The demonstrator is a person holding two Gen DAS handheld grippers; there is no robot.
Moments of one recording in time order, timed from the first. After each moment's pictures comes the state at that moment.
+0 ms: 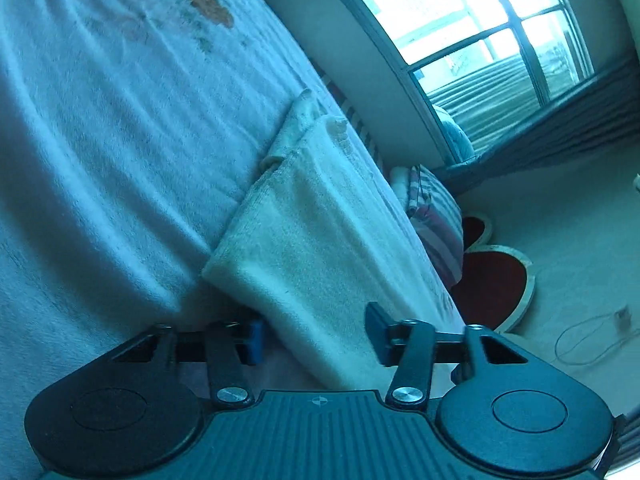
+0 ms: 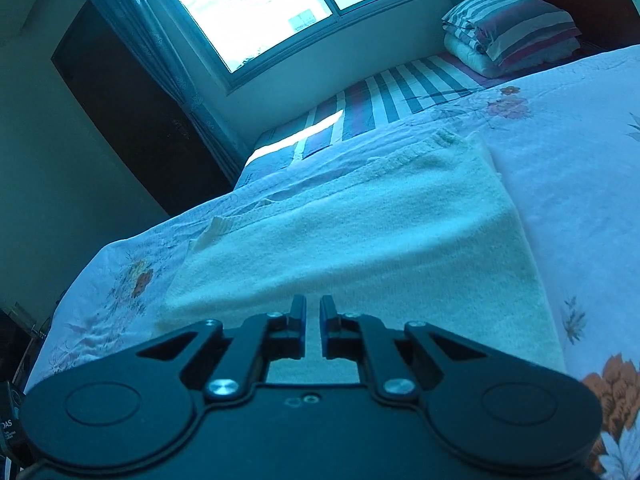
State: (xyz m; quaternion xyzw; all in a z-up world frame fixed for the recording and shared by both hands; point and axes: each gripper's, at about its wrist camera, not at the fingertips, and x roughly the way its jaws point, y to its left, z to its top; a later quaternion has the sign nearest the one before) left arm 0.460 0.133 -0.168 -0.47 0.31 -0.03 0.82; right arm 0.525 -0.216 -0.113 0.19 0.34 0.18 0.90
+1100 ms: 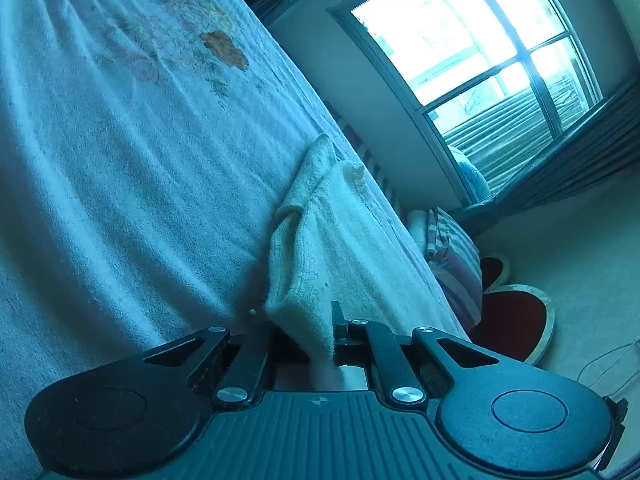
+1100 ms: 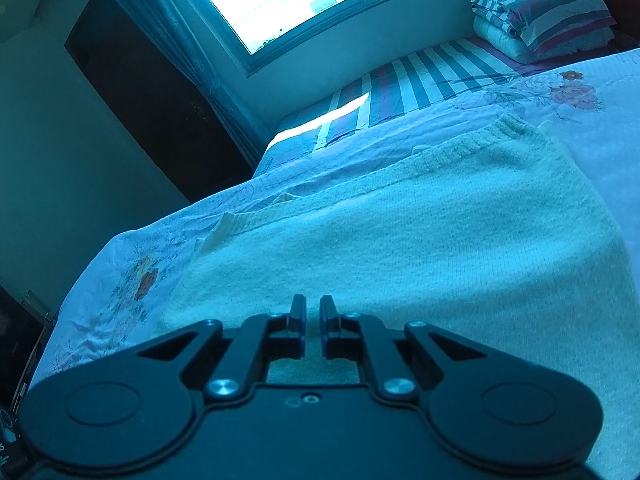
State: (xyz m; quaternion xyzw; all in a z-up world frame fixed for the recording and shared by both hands) left arm 0.474 0.130 -0.167 -0.45 0.26 0.03 0.85; right arm 0.581 -0.186 -0.133 0.19 0.36 0.21 0.89
